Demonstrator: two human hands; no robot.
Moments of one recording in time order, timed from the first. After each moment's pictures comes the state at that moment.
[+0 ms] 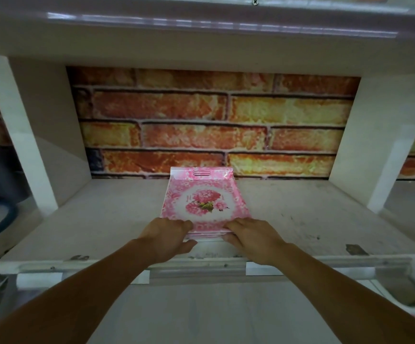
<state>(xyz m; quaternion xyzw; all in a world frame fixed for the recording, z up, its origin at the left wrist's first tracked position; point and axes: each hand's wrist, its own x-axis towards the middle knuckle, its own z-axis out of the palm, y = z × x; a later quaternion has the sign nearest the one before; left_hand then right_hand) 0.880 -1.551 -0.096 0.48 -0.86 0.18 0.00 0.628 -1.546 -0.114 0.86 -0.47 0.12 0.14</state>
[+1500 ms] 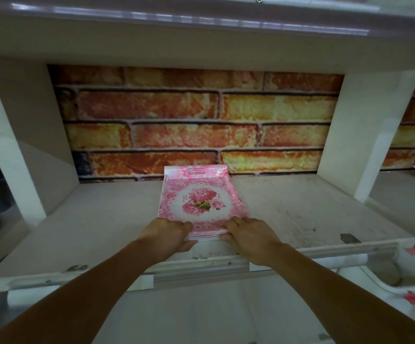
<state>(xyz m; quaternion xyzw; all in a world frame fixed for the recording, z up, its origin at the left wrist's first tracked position) 0.899 -1.577 -0.112 0.37 -0.89 0.26 0.07 0.651 -1.531 -0.110 0.85 -0.44 0.10 0.27</state>
